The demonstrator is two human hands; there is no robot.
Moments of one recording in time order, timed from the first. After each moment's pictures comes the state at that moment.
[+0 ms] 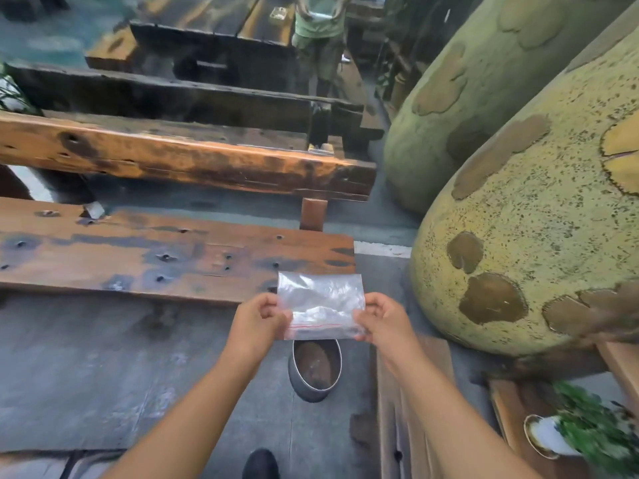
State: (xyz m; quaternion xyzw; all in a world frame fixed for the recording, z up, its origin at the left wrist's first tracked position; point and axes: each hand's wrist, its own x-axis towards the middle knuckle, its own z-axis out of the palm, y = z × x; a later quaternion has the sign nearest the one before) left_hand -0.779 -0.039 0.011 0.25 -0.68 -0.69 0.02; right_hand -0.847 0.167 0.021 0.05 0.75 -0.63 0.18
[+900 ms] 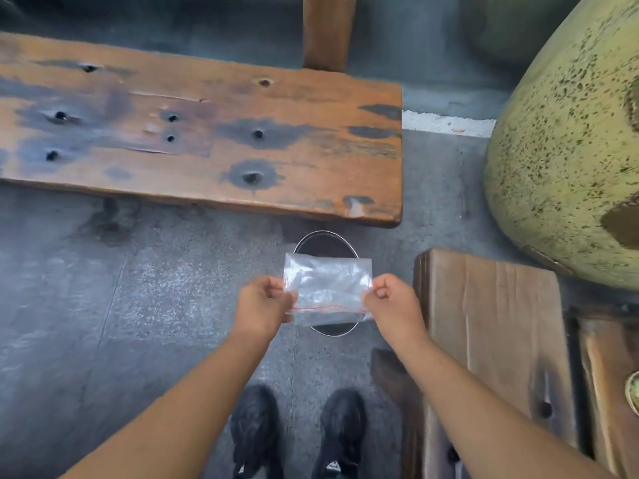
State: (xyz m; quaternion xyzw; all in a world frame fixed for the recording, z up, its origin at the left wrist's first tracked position) left_hand -0.880 -0.003 -0.404 0.43 -0.65 -0.61 -0.10; right_hand -0.946 0.194 -0.404 0.11 0.84 -0.47 0.23
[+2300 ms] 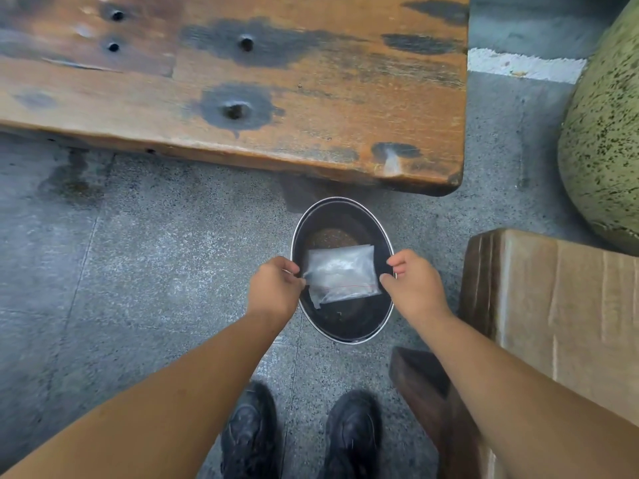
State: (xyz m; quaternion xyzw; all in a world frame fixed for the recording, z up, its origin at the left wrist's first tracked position) left_hand -0.916 -0.002 -0.572 0.42 -0.76 -0.47 -0.17; right_hand -1.000 0.200 -0.565 0.05 0.92 -0.28 0.28
